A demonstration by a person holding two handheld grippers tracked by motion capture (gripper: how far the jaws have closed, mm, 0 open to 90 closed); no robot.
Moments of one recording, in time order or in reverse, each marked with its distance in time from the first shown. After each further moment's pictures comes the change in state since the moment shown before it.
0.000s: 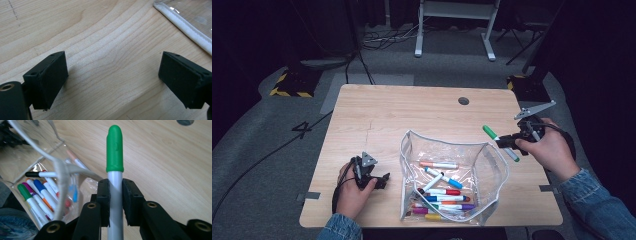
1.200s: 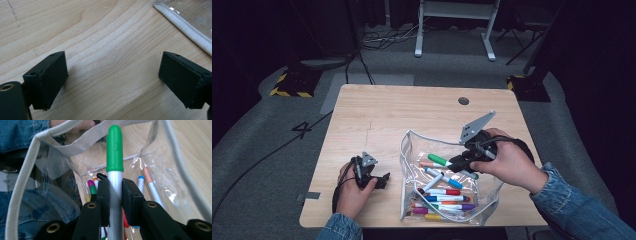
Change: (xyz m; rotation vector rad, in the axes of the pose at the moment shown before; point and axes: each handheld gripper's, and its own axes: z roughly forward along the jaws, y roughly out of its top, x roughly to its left) left arm 0.000 0.001 0.000 0.003 0.001 0.005; right arm 0.133 0.051 0.035 0.093 0.287 -0.381
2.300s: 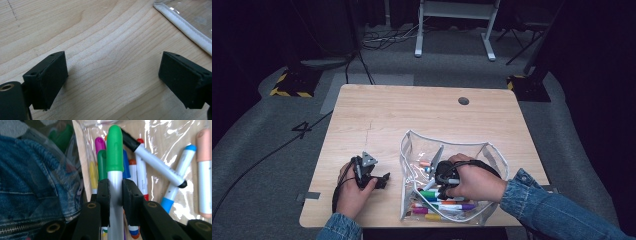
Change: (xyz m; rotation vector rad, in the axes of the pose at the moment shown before) left arm 0.000 0.000 0.000 0.000 0.000 0.000; right arm 0.017 -0.009 0.105 0.404 0.070 -0.137
